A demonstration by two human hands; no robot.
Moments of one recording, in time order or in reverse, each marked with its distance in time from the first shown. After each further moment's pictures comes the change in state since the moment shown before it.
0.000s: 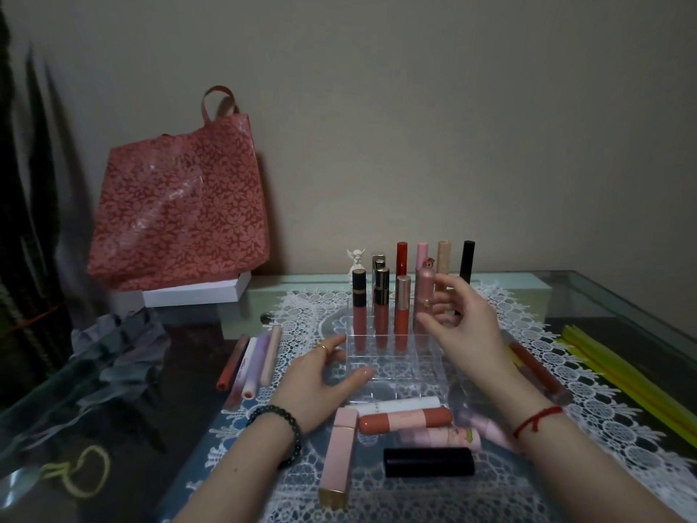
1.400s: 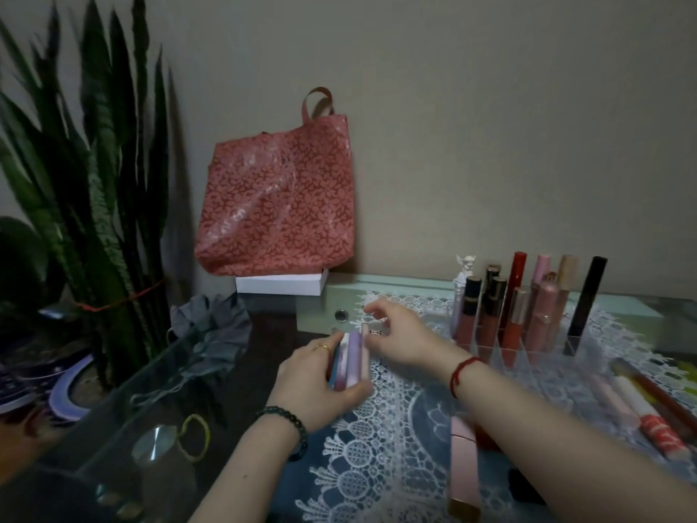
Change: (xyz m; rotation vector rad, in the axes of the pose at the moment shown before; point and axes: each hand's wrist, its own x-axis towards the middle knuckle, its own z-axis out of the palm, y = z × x) left_hand -0.029 -0.068 -0.085 0.299 0.165 -0.051; right_hand 0.019 -0.041 0.170 -0.269 -0.551 -0.062
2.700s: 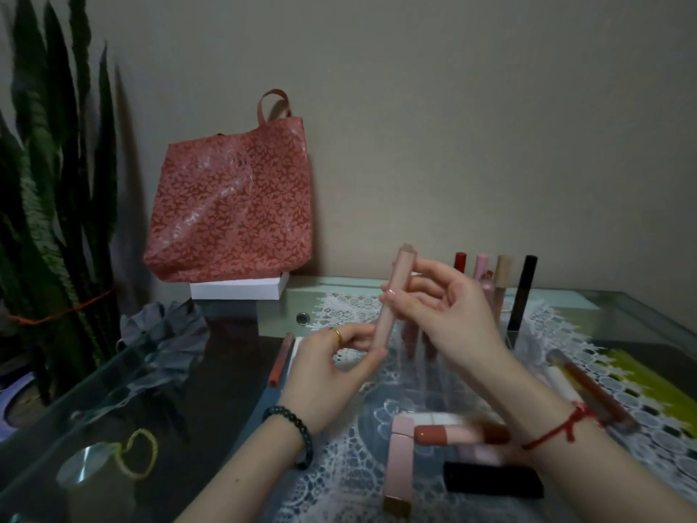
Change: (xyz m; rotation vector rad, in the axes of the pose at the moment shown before) left_hand 0.005 0.081 0.013 -0.515 0.147 0.262; right_hand -0.082 -0.023 -0.091 0.796 0.308 -0.227
